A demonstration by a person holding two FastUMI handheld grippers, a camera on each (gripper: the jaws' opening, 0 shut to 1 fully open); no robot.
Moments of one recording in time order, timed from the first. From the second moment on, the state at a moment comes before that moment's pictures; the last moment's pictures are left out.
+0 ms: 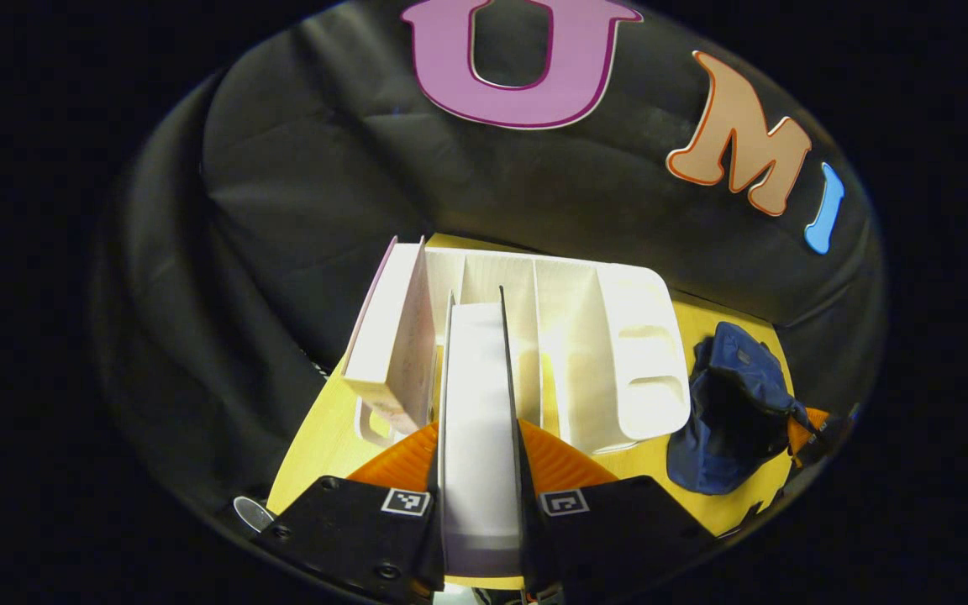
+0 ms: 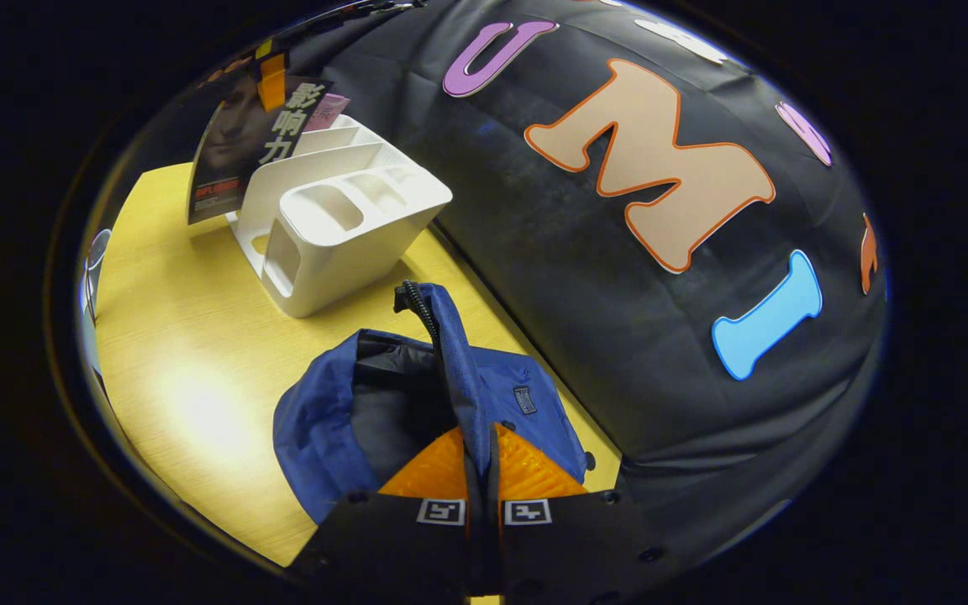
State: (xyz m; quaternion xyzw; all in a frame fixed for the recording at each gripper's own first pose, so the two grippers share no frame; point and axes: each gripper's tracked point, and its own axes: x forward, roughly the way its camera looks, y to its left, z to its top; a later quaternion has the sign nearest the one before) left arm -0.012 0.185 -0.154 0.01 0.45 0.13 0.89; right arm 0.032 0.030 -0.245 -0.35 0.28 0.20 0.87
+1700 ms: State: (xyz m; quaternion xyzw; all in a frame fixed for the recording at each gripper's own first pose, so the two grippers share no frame) left arm -0.086 -0.052 -0.219 -0.34 0.42 -0.01 0.84; right arm 0.033 0.029 -0.251 -0.31 0.29 0.24 0.87
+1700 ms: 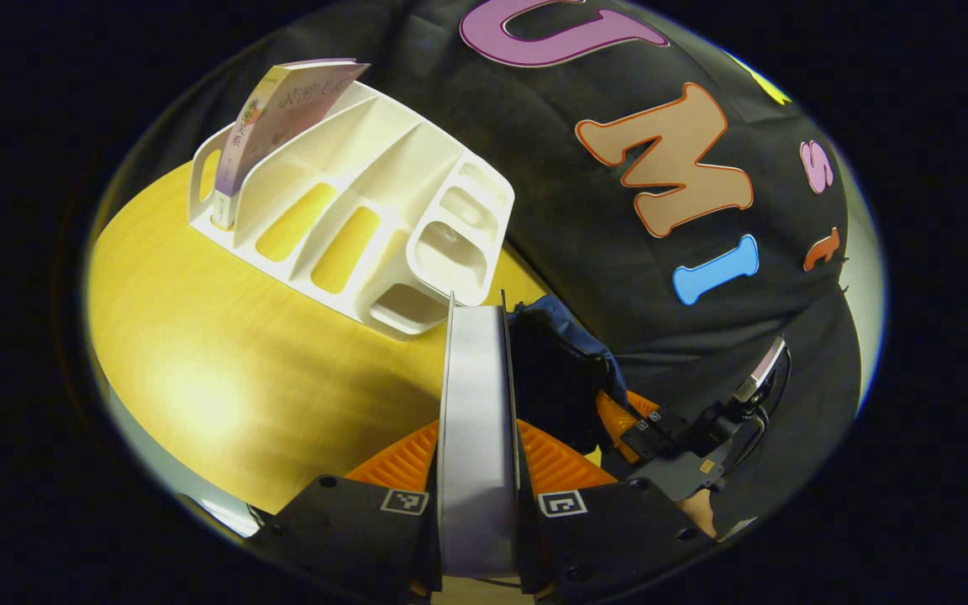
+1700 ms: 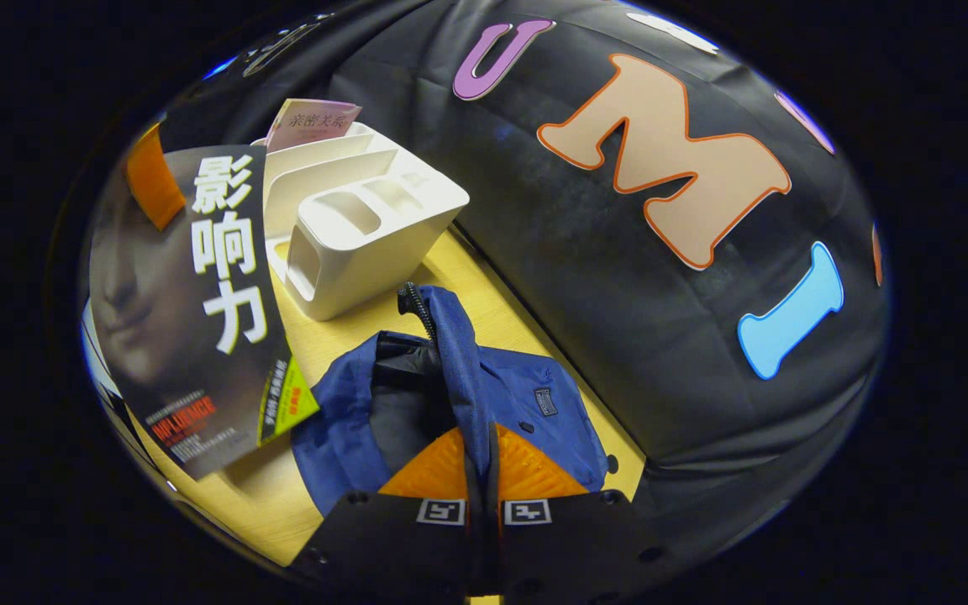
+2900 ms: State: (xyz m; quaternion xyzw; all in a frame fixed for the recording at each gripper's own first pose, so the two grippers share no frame) left arm 0.008 -0.122 -0.302 -0.45 0.25 0.06 0.86; right arm 0.037 0.021 -0.254 -0.23 0.29 0.24 0.90
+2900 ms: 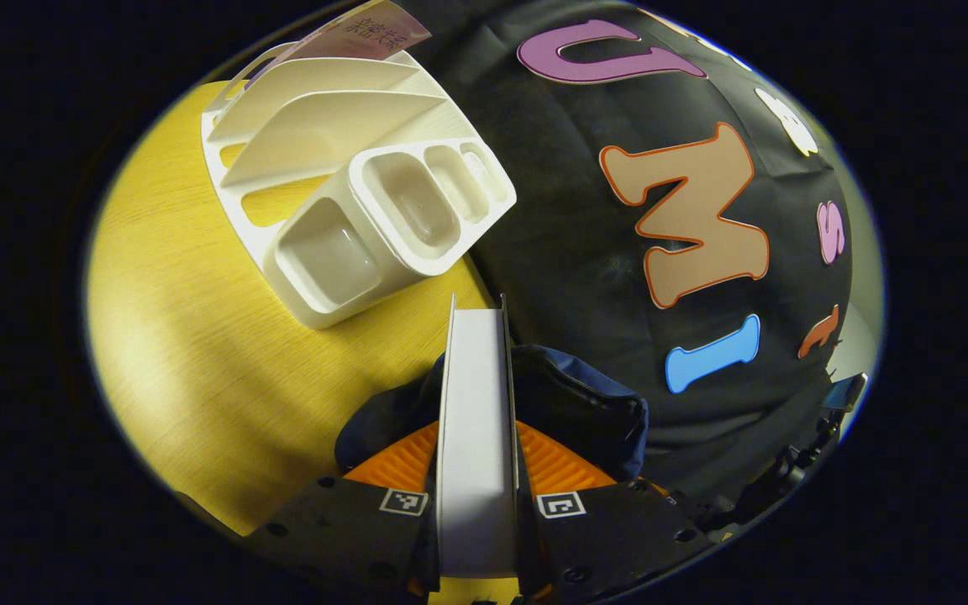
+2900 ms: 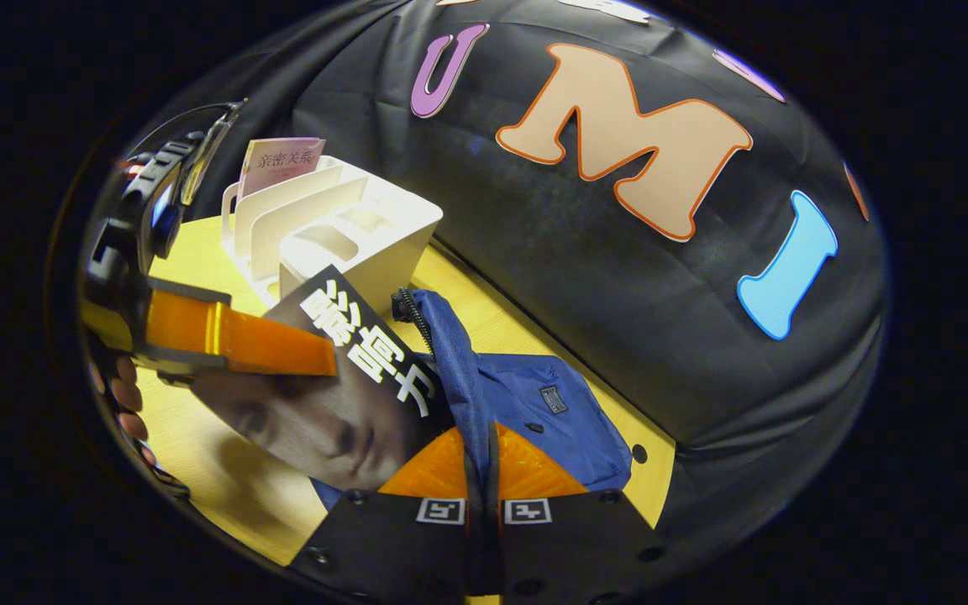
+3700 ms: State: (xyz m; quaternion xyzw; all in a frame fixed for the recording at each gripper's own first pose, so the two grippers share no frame) left arm 0.055 -0.201 -0.359 -0.51 0.22 0.05 0.83; right arm 0.024 0.022 -0.254 -0.16 0.30 0.26 0.90
